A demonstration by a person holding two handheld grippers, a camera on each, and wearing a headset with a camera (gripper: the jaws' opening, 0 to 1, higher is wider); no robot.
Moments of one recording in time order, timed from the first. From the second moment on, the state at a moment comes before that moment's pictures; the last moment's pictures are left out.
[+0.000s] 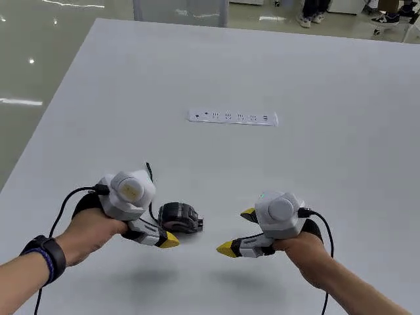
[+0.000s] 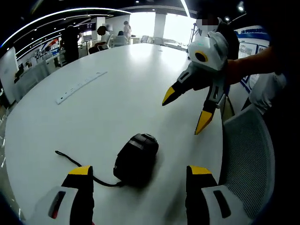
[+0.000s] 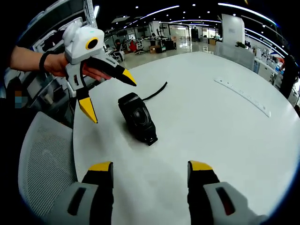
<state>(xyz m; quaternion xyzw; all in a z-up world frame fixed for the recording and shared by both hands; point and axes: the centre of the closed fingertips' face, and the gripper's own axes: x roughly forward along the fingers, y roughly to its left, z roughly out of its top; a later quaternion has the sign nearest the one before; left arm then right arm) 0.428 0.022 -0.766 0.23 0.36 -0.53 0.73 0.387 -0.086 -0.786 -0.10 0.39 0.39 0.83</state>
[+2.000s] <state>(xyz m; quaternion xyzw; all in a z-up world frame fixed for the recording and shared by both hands) 0.437 -0.004 -0.798 0.37 0.34 -0.59 0.63 0.421 -0.029 -0.837 -0.30 0.39 0.53 0.69</state>
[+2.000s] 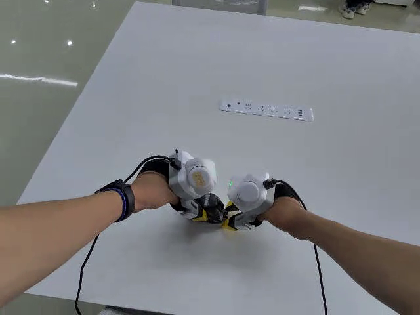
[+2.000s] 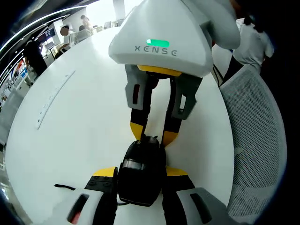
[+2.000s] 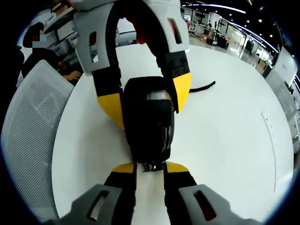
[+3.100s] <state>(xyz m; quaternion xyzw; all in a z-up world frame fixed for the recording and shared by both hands) 0.437 -0.003 -0.800 0.38 0.36 -0.59 0.62 0.424 -0.032 -0.838 -0.32 0.41 0.53 0.67</state>
